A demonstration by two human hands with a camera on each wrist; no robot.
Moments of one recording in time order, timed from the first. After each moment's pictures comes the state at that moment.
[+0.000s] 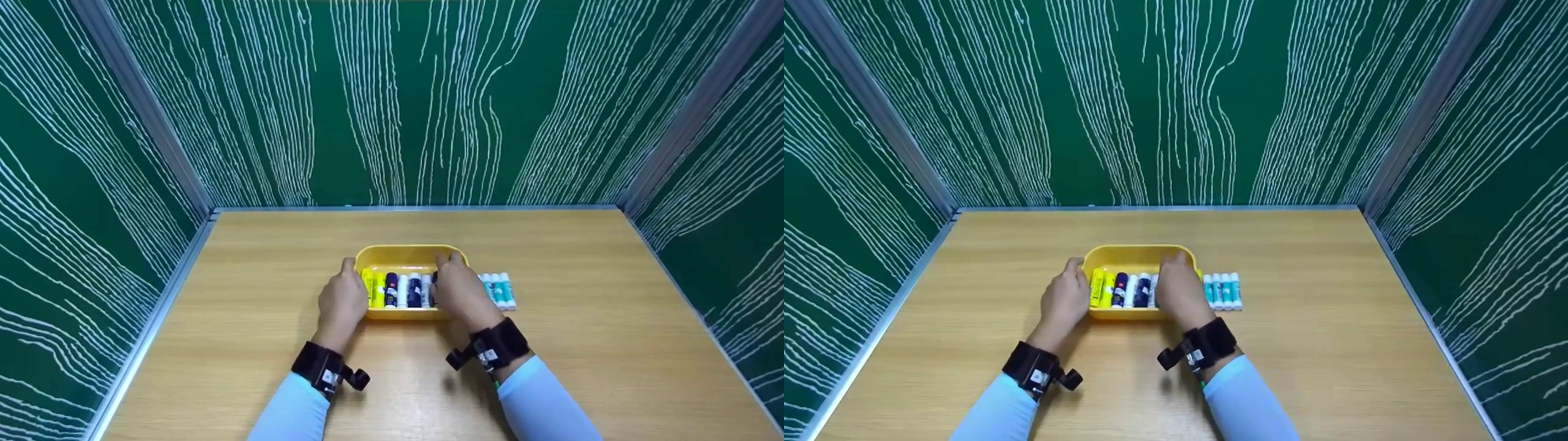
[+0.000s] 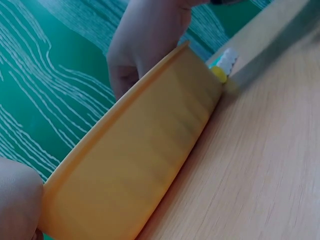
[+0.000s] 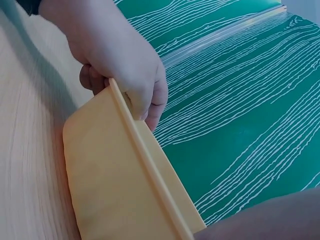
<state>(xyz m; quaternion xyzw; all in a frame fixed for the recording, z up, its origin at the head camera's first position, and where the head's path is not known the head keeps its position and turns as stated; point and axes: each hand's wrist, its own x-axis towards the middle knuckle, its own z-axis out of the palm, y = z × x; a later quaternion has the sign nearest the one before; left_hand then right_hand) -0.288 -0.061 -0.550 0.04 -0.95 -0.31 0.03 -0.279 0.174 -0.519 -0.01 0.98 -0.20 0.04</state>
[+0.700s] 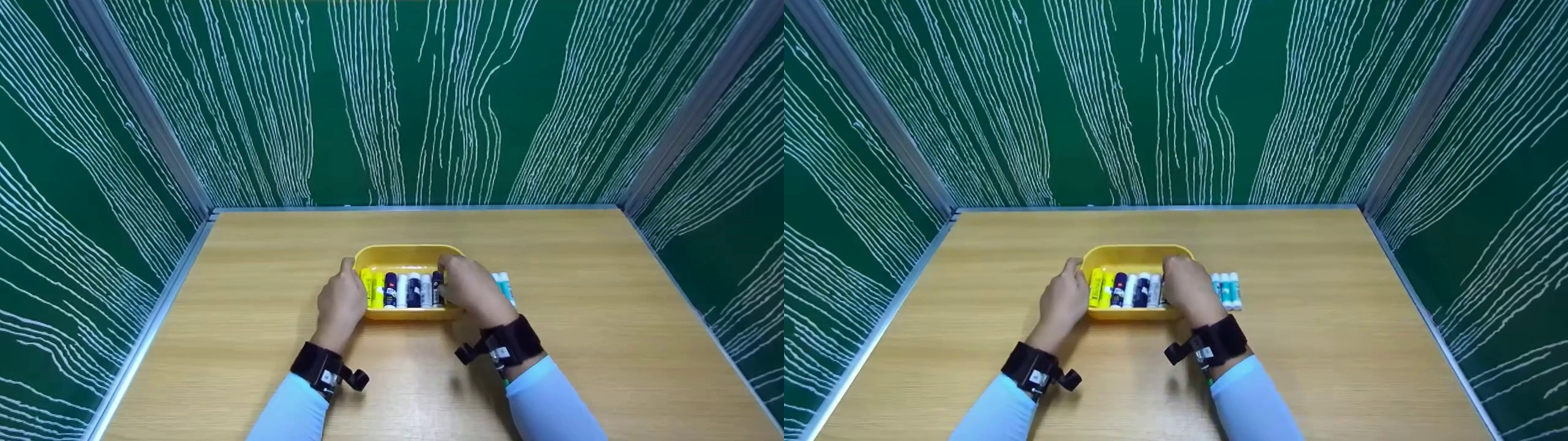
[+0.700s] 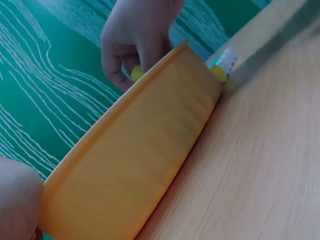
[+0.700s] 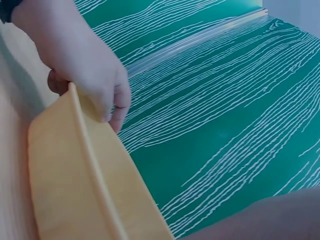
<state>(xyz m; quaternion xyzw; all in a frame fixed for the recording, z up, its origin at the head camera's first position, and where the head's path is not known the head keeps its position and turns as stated) -0.289 -0.061 -0.552 0.04 -0.95 -0.31 0.05 -0.278 0.193 -0.499 -0.06 0.97 -0.23 0.05</state>
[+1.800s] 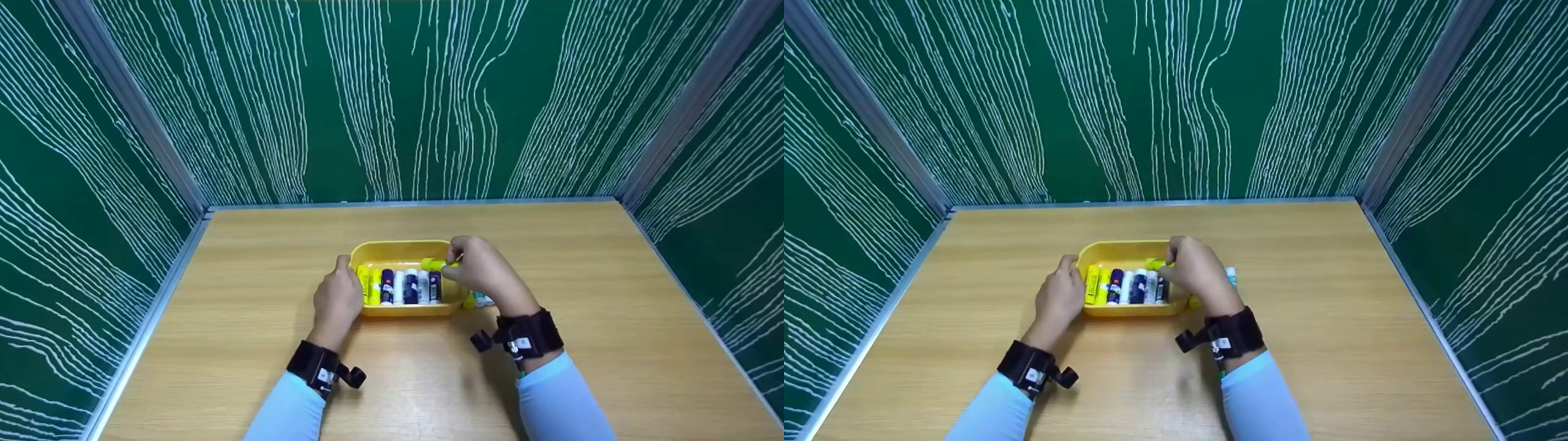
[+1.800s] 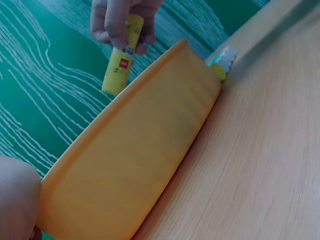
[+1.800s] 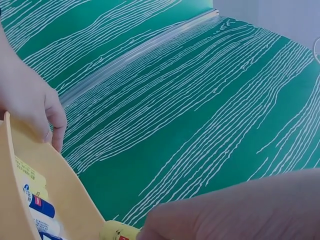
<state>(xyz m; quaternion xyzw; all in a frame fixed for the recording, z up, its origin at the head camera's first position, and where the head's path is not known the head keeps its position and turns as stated) -0.288 -0.063 -0.553 0.04 -0.95 -0.31 0.03 -0.274 0.223 -0.467 -0.06 0.93 -0.37 0.05</state>
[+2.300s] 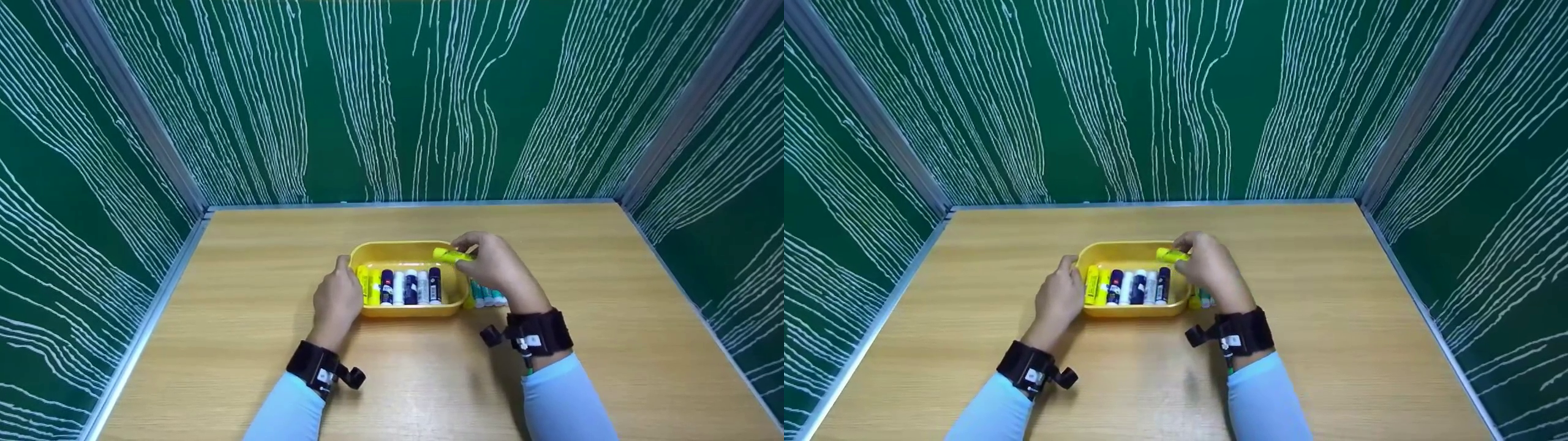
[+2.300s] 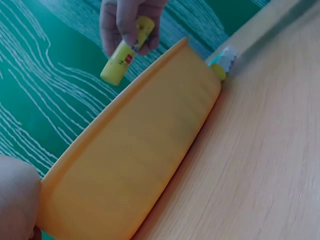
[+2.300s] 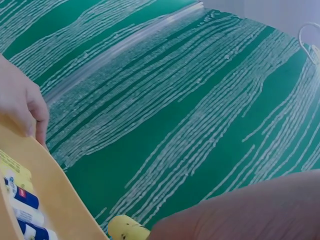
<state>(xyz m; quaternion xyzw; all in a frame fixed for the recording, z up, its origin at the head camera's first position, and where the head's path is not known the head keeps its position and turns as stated) -0.288 -0.063 -0.552 0.05 -0.95 -0.32 0.03 -0.281 0.243 -0.465 -0.02 0.92 -0.39 0.06</state>
